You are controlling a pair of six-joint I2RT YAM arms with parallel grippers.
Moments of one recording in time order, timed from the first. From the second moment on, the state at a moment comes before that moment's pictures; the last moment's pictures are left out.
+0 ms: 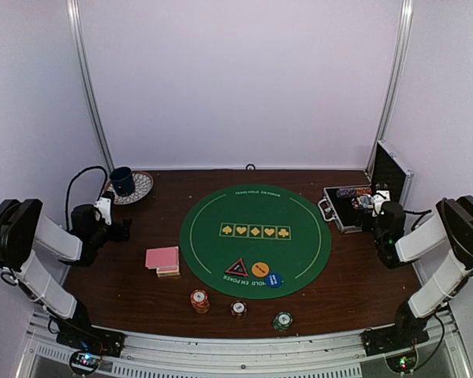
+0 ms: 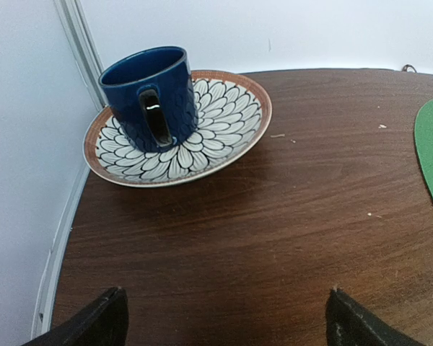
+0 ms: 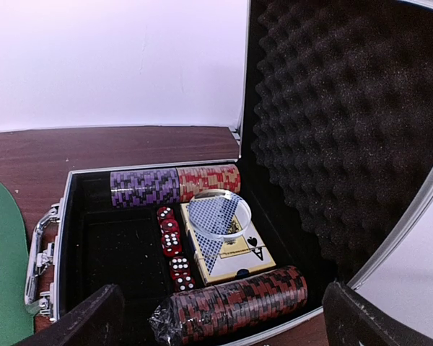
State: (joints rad) left arm 0.01 1.56 0.36 0.82 0.06 0.12; right arm 0.11 1.56 0.35 0.99 0.41 -0.05
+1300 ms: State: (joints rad) left arm 0.01 1.30 0.77 -0.11 0.23 0.32; right arm 0.29 1.15 0.76 0.23 0.43 -0.12
